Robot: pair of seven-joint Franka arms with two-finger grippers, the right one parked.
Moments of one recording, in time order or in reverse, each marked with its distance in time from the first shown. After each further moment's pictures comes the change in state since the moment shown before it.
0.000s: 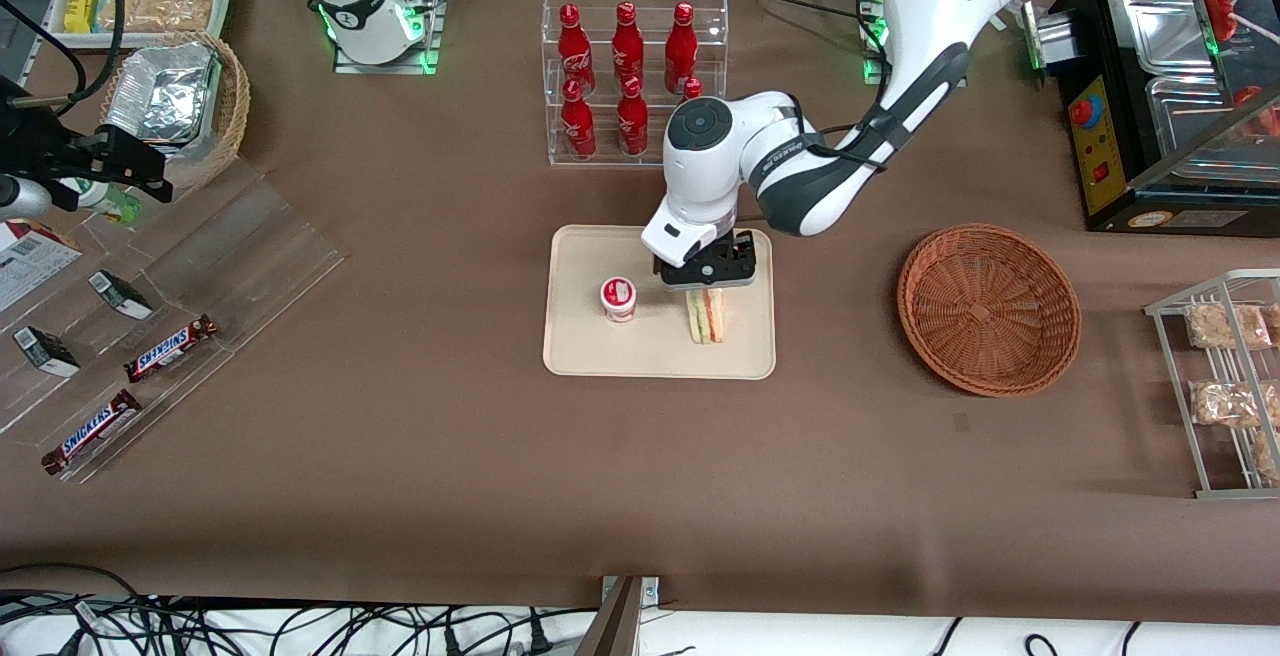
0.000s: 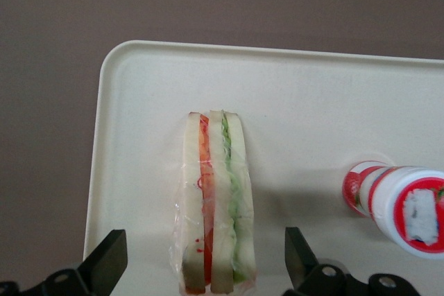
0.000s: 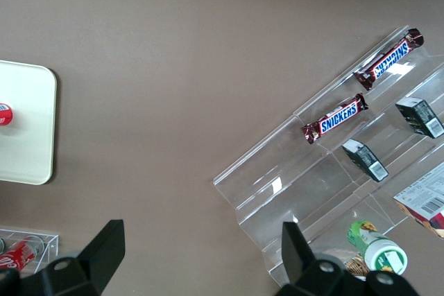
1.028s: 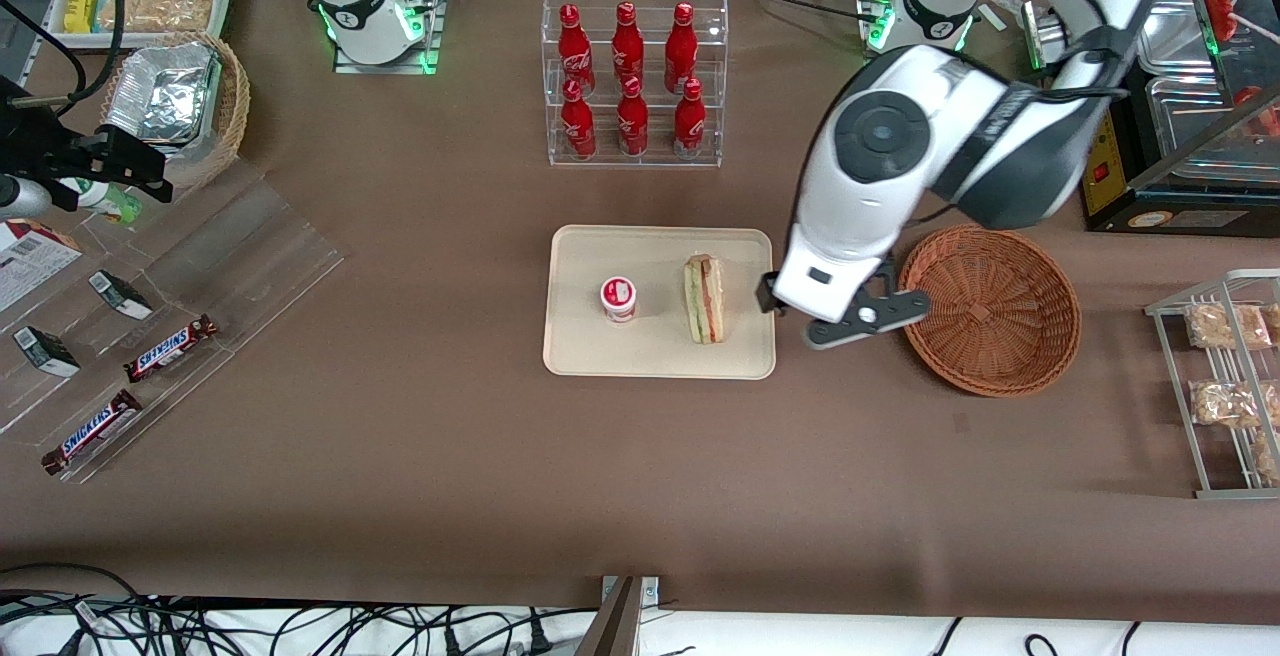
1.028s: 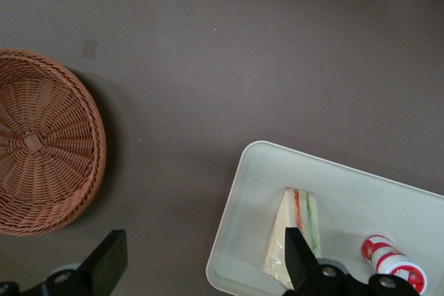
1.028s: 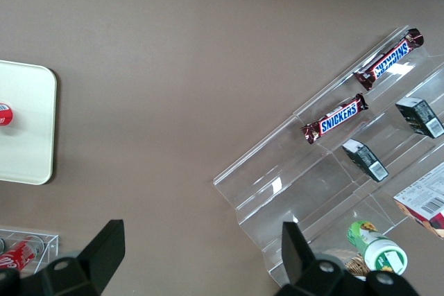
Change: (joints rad) arm 0.172 -0.075 -0.016 0.420 -0.199 -0.483 0.248
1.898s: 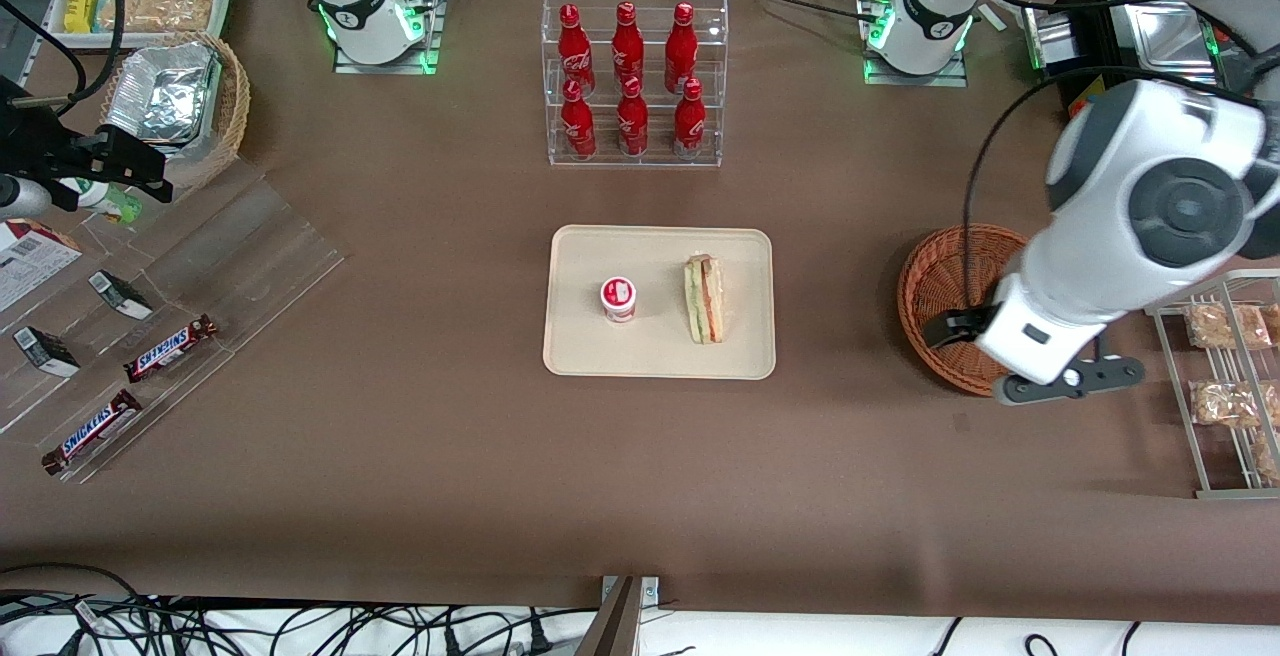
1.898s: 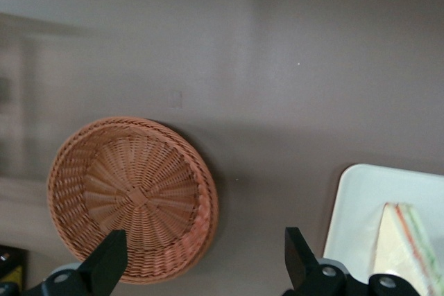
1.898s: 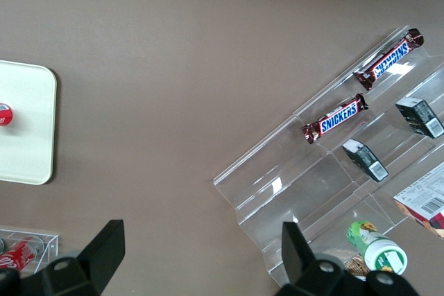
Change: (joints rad) arm 0.223 -0.001 0.046 0.089 -0.058 -0.093 0.487
